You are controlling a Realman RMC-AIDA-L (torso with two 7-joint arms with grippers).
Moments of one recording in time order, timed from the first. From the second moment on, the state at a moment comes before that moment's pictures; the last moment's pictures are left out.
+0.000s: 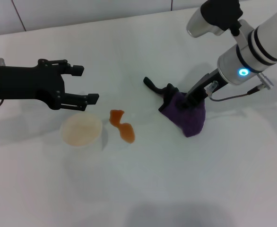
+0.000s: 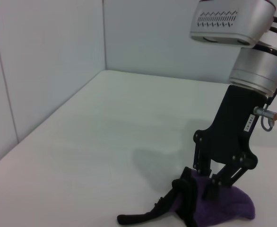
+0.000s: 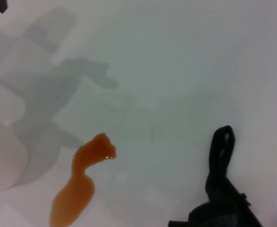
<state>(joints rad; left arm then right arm) -0.67 -2.04 0.88 0.82 2.08 1.51 -1.50 0.74 2.02 -1.39 -0.95 -2.37 -1.24 2.44</state>
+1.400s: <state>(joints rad) -0.65 -2.08 0.96 0.73 2.04 1.51 -1.41 0.91 2.03 -1.64 -0.81 -2.09 -1.12 2.24</state>
